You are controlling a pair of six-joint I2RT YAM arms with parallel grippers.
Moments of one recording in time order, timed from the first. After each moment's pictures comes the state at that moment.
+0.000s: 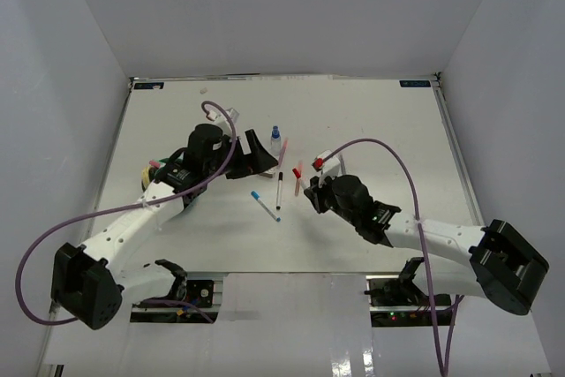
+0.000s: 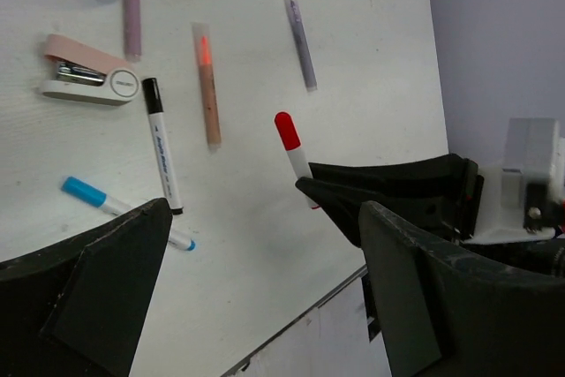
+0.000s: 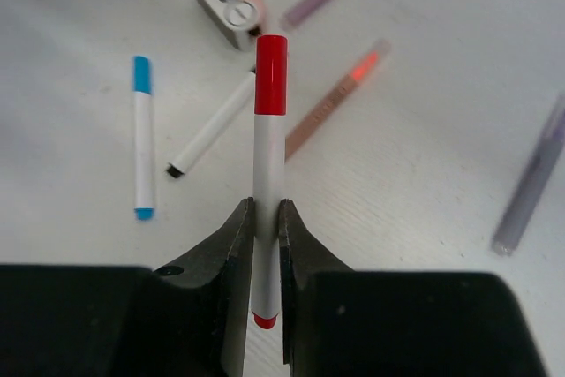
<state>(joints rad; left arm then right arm) -0.48 1.11 0.88 -0.25 0.26 -0.67 0.90 1.22 0.51 0.25 0.21 0.19</state>
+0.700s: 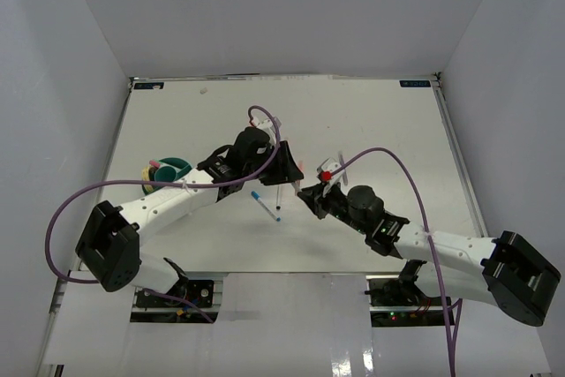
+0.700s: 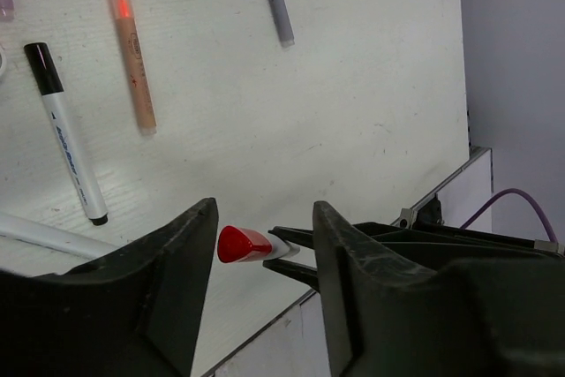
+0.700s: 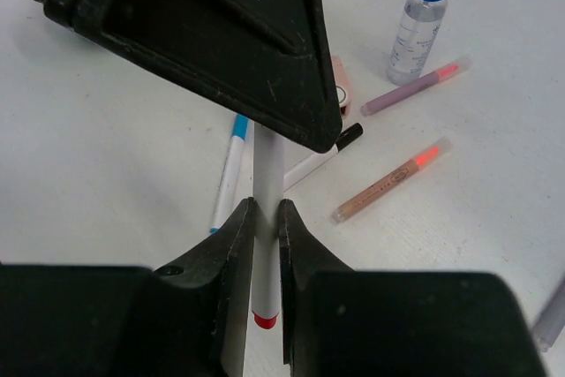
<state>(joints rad) -0.75 1.40 1.01 -0.21 0.14 -0.75 0.95 1.08 0.37 0.55 0.04 0.08</state>
